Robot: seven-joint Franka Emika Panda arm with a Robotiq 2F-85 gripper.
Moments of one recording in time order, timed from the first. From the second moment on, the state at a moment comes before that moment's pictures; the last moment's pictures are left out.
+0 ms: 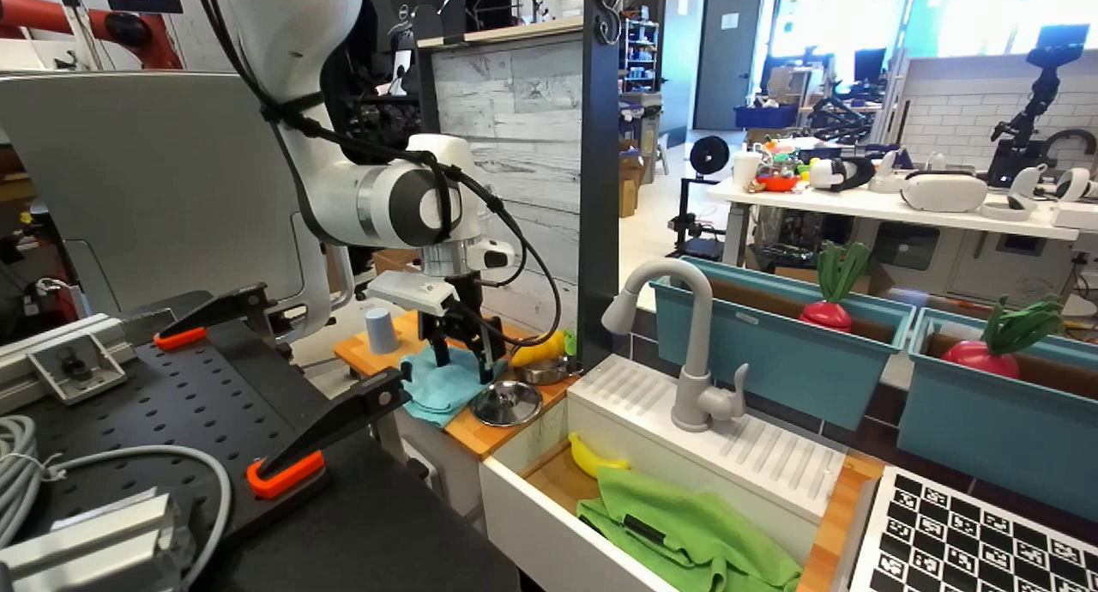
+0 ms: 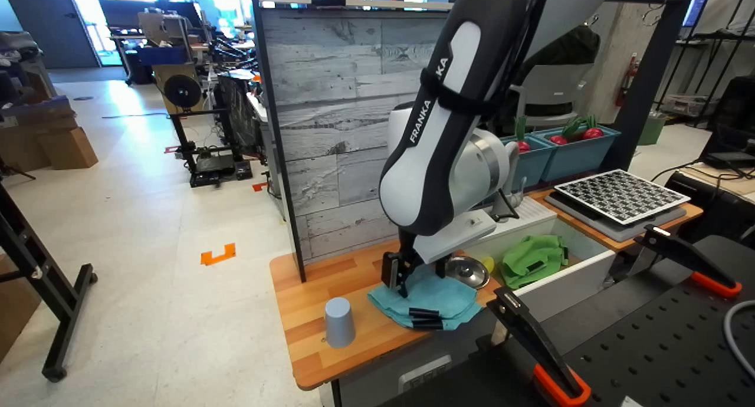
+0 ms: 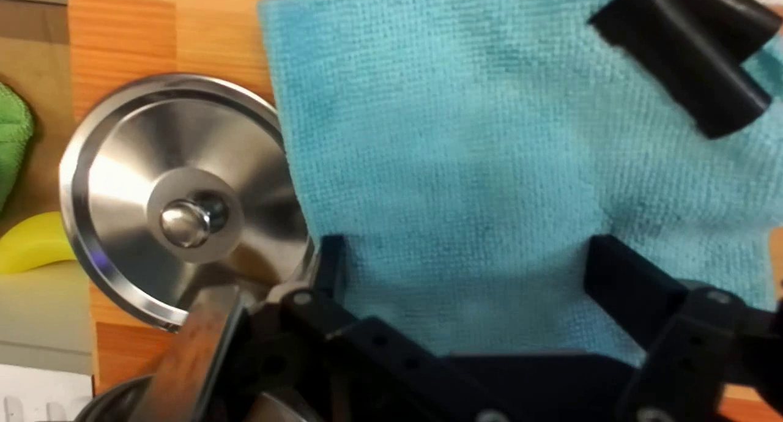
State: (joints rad) arm 0.19 1.11 -0.02 -1.72 -0.15 2.77 0.17
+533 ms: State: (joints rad) arm 0.28 1.15 -0.04 -1.63 -0.15 2.77 0.17
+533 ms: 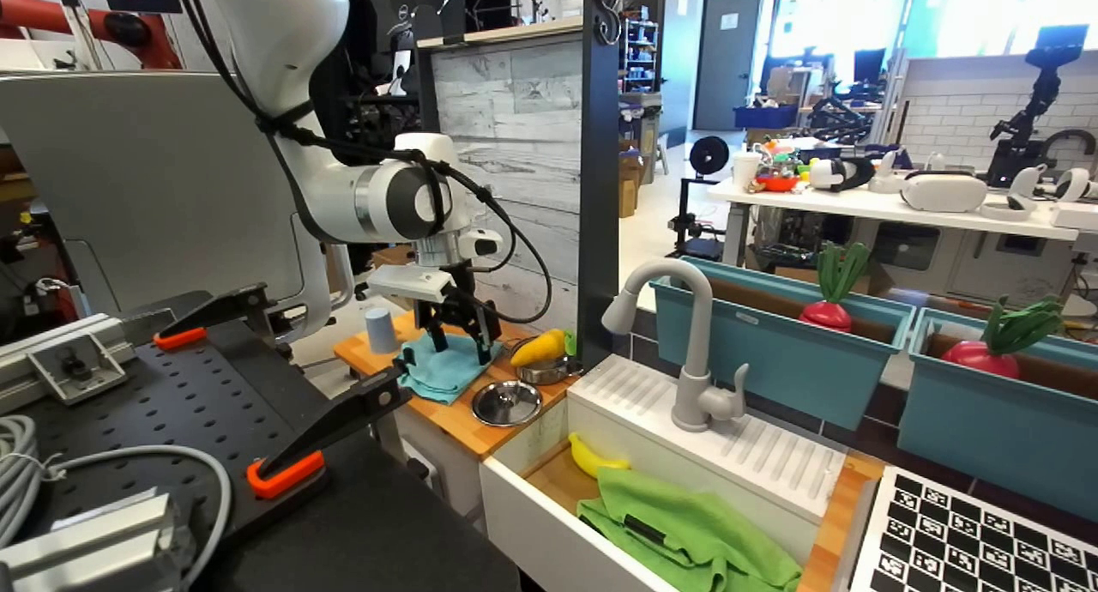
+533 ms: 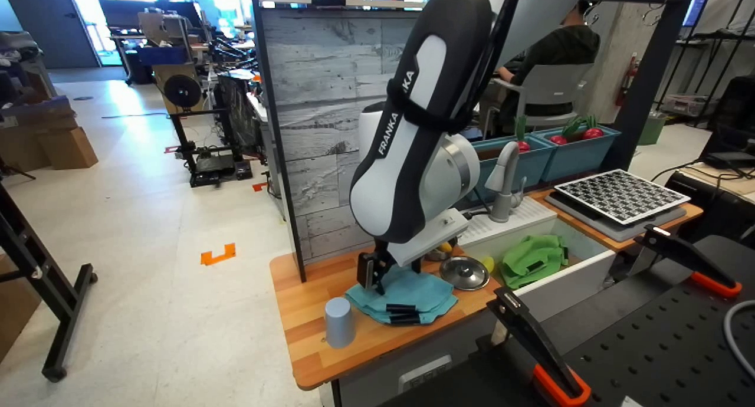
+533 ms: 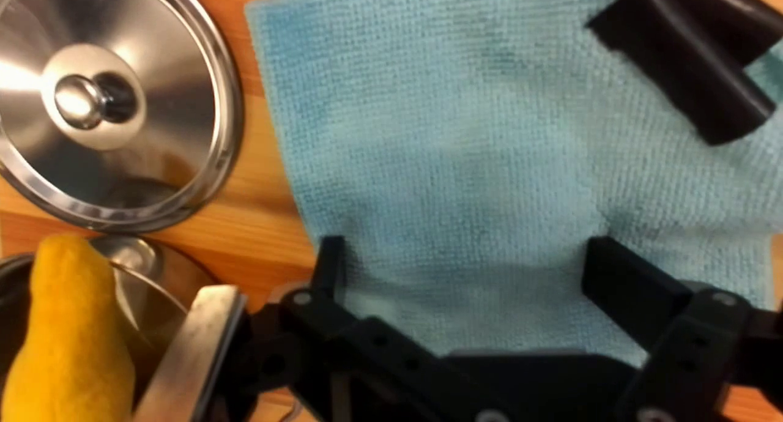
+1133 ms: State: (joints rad) arm 0.33 1.20 -0.05 -1.52 -0.15 2.72 0.15
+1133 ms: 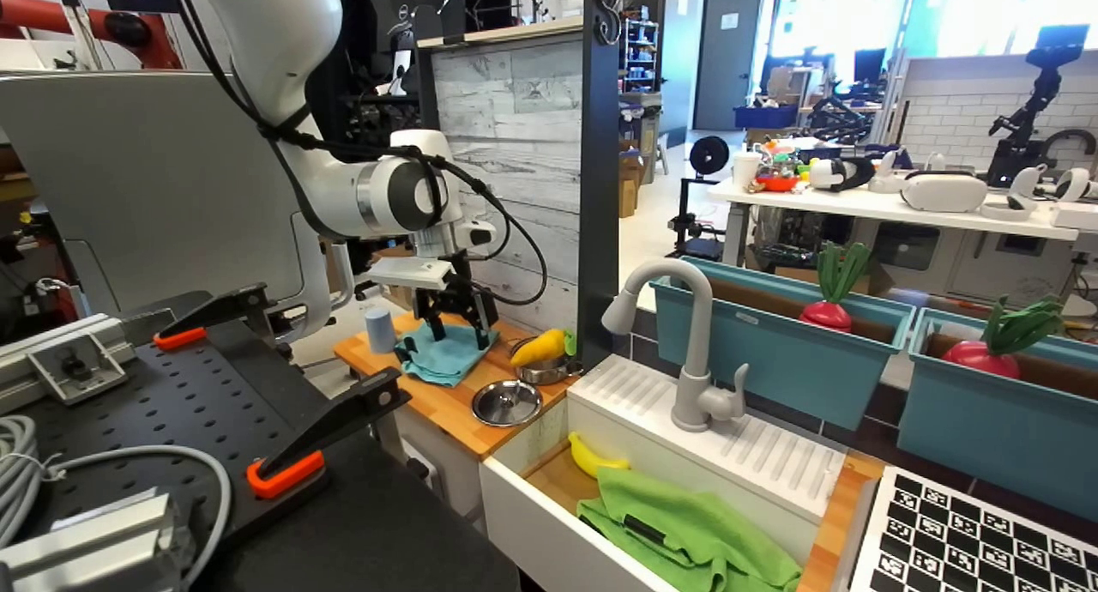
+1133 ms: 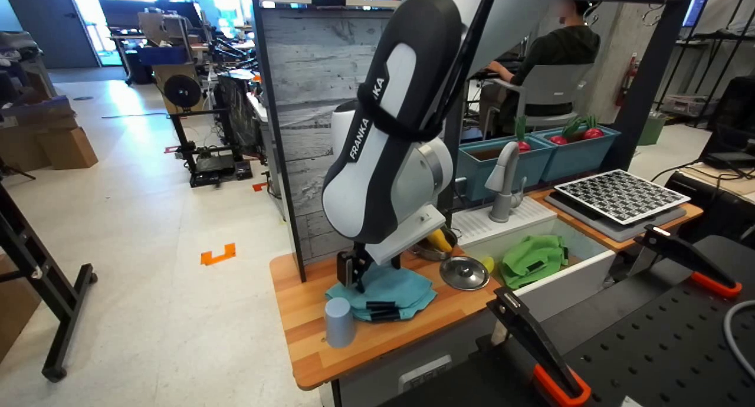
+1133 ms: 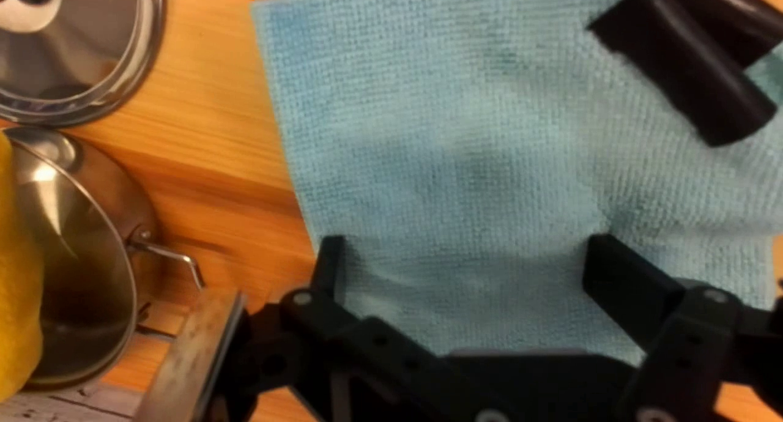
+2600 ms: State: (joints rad) arm 0.42 1.07 -0.14 -1.70 -0.17 2.84 0.26
